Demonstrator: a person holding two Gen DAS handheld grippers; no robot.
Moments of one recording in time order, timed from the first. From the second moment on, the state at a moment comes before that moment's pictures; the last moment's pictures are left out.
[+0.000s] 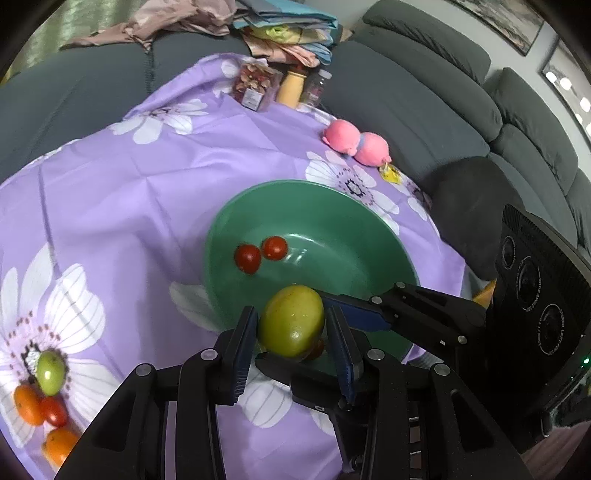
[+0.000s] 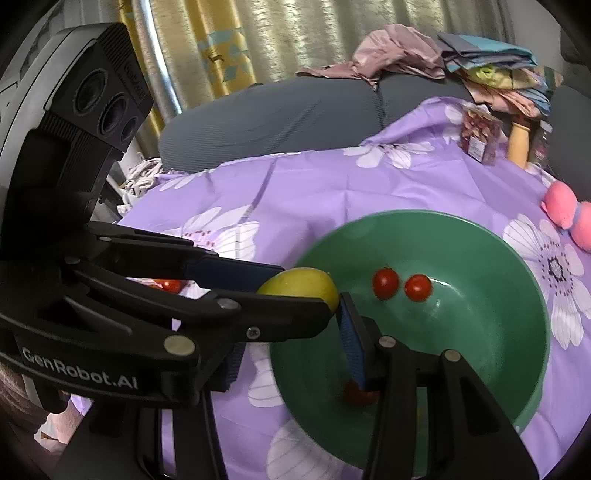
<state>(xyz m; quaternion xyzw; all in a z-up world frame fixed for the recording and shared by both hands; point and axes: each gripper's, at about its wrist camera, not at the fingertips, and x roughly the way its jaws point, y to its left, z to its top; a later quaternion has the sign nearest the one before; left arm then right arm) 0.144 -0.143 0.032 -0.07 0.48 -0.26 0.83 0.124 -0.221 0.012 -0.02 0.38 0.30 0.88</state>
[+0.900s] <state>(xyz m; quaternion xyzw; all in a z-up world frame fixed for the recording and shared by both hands) 0.134 -0.116 0.040 -0.09 0.48 -0.20 0.85 0.116 -0.227 0.013 -0.02 0.39 0.27 0.88</state>
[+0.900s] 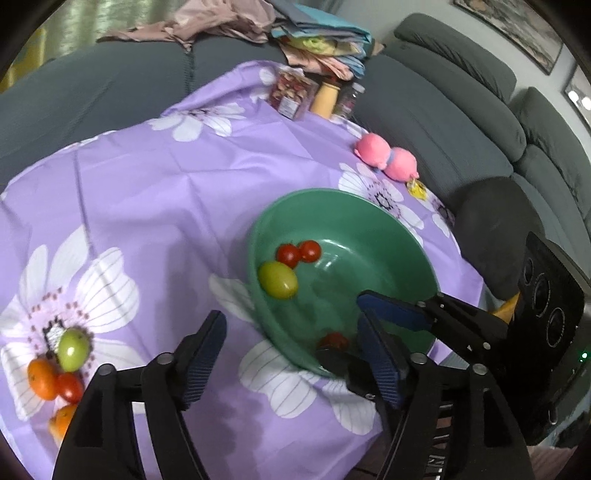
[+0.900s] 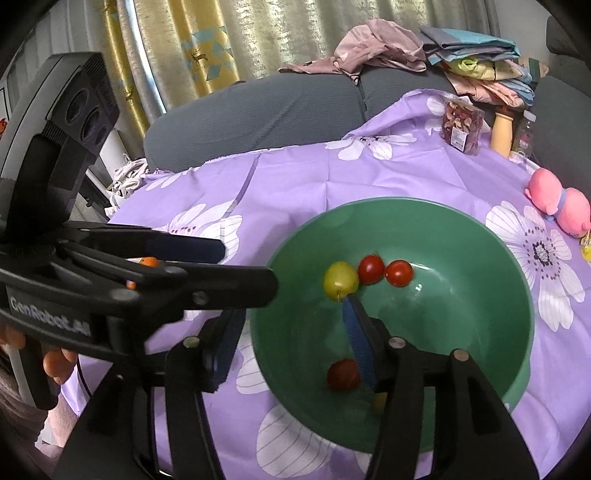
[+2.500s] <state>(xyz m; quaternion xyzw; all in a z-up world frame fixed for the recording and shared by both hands) 0.019 0.029 -0.013 -0.22 0.50 -0.03 0.84 0.047 -0.131 -0.005 -0.11 0.42 0.34 0.83</state>
